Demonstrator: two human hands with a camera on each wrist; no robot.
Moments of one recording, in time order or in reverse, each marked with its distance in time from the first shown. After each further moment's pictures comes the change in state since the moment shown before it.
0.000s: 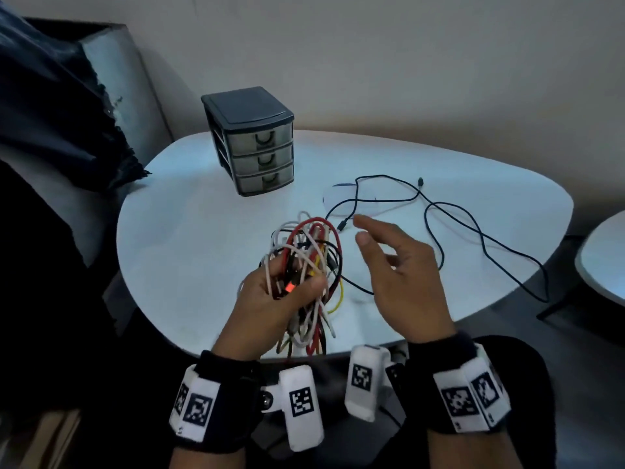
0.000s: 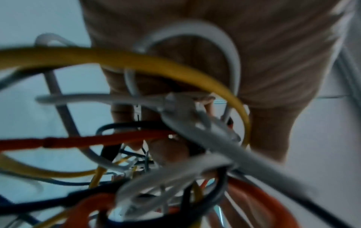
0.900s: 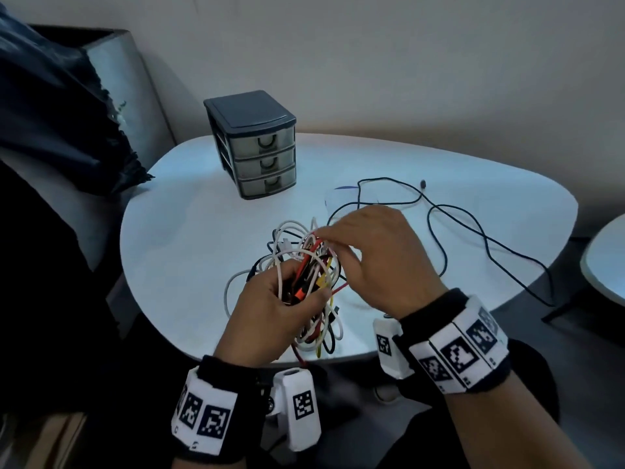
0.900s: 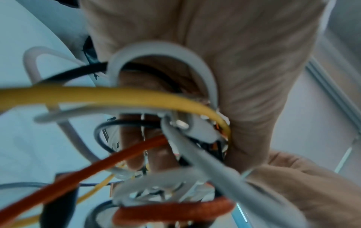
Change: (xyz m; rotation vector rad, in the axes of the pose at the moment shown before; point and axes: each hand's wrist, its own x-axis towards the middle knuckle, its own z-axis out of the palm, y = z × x) left_hand -0.001 0.003 -0.002 0.270 0.009 0.014; right_hand 0.036 0.001 0.010 -0.677 -0.159 -0.656
